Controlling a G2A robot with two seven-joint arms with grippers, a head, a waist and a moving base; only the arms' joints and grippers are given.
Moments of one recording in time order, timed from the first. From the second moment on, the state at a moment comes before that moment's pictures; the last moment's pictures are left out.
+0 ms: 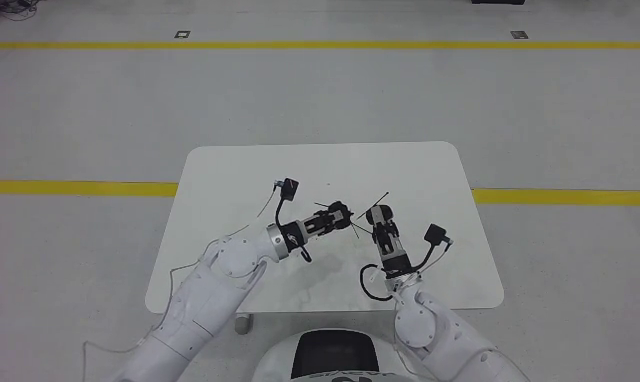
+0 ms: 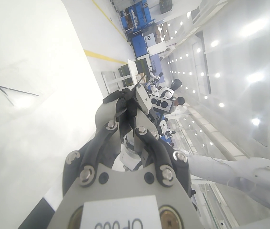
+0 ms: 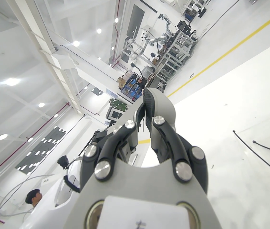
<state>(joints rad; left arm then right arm) 1.32 -1.22 -0.99 -1.44 -0.11 -0.34 -0.57 -1.54 -1.14 0.79 -1.51 -0.30 -0.34 -0.68</state>
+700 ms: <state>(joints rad) 1.34 -1.19 -1.04 -1.46 -0.18 -0.30 -0.74 -1.58 -1.10 0.82 -1.54 -0.55 -0.34 -0.75</state>
